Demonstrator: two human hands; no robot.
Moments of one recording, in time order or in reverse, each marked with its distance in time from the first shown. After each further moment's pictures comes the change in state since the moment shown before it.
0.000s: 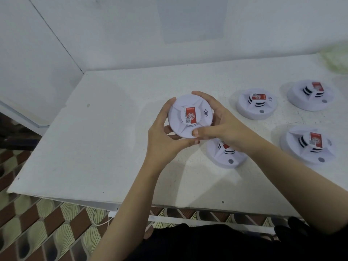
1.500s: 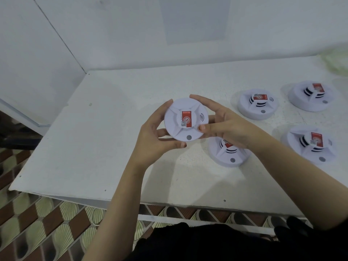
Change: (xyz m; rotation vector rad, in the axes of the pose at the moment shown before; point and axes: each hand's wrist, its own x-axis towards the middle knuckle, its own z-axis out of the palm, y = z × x) left_hand 0.003 -0.004 -0.035 -0.021 -0.178 -0.010; right_hand 0.002 -0.001 -0.010 0.082 -0.151 0.134
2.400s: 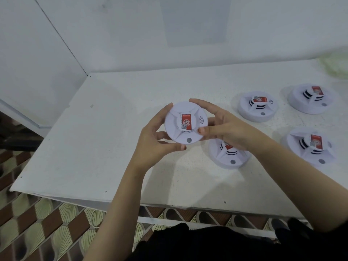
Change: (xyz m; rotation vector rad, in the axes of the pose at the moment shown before) left_hand -0.002 -0.003 -0.002 0.023 -0.002 -0.013; right_hand 0.000 0.000 0.001 -0.054 -0.001 0.008
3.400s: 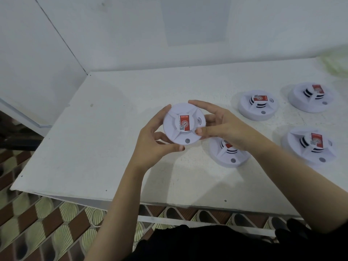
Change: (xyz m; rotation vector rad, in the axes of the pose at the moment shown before) left_hand -0.003 -0.003 -0.002 0.015 0.016 -0.004; right_hand -0.002 0.000 0.007 -0.082 0.098 -0.025
